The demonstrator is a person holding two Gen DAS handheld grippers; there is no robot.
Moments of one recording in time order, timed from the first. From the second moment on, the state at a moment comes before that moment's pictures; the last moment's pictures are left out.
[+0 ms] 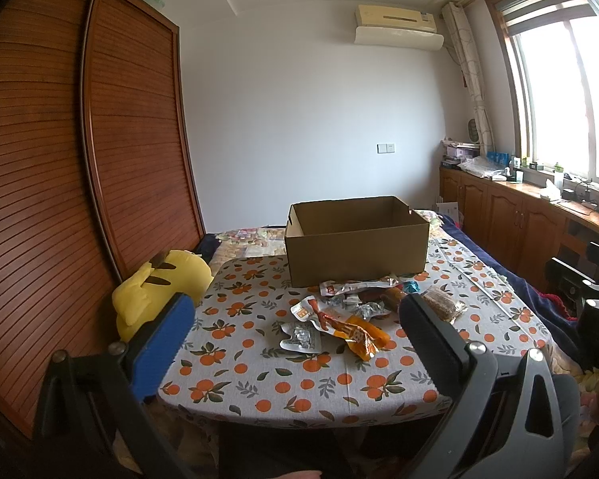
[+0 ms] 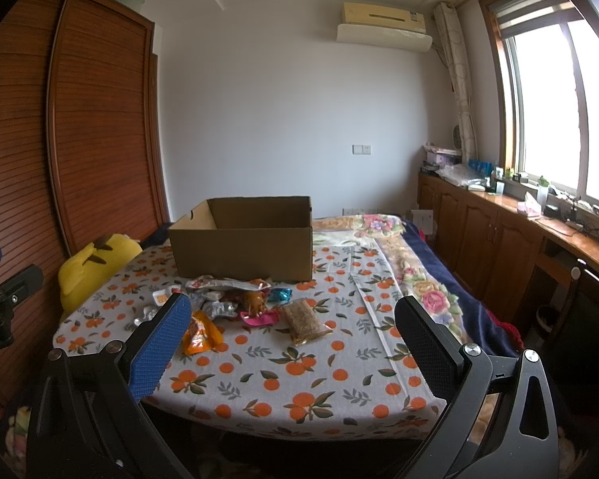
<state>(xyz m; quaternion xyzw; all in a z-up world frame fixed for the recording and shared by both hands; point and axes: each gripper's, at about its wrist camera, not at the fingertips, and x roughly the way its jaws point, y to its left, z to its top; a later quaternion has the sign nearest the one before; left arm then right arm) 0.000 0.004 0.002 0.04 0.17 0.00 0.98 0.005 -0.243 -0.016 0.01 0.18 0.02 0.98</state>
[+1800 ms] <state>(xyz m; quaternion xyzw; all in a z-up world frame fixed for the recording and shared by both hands) 0.104 0.007 -0.077 0.01 0.29 -0.04 0.96 0.103 -0.259 -0.075 0.00 0.27 0.11 0.96</state>
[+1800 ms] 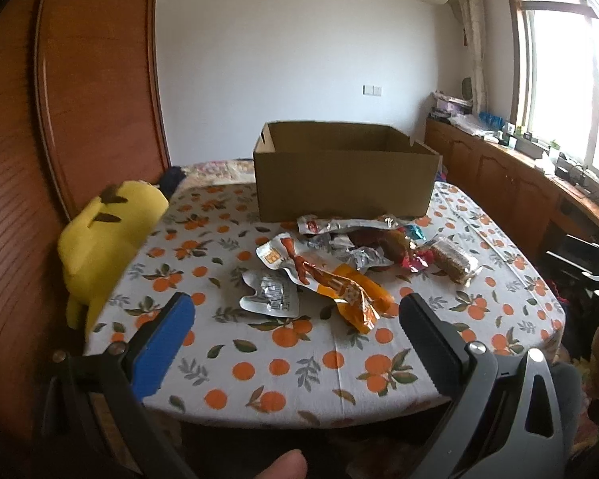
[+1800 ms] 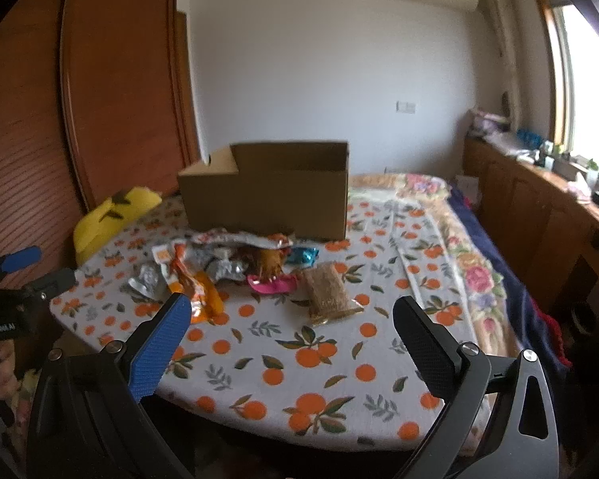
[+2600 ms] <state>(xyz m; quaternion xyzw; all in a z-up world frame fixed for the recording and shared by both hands) 0.249 0.001 -0.144 -0.06 0.43 -0.05 0.90 0.254 -0.260 -0.152 -0.07 0.40 0.18 0.89</state>
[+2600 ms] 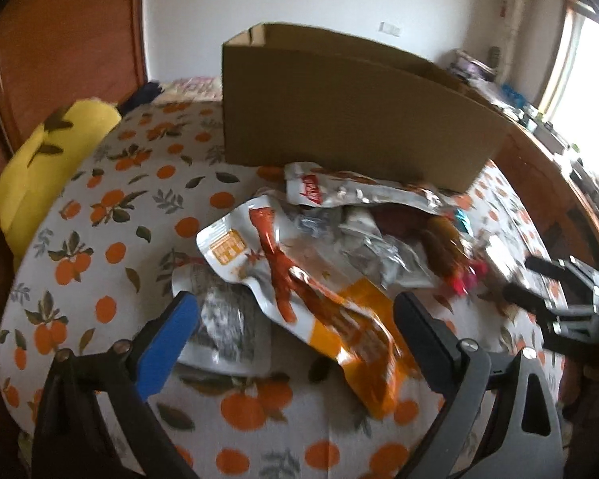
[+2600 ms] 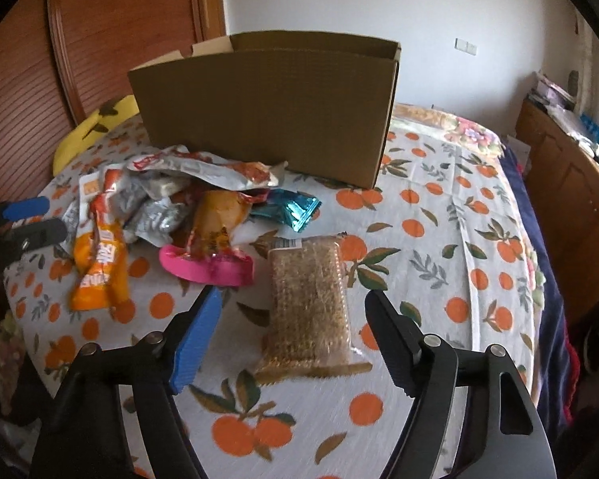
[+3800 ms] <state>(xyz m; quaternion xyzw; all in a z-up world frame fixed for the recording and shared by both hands) 0.286 -0.015 -0.167 0.01 0.43 -0.06 0.90 0.267 -0.255 -0.179 -0.09 0.42 0.18 0.88</state>
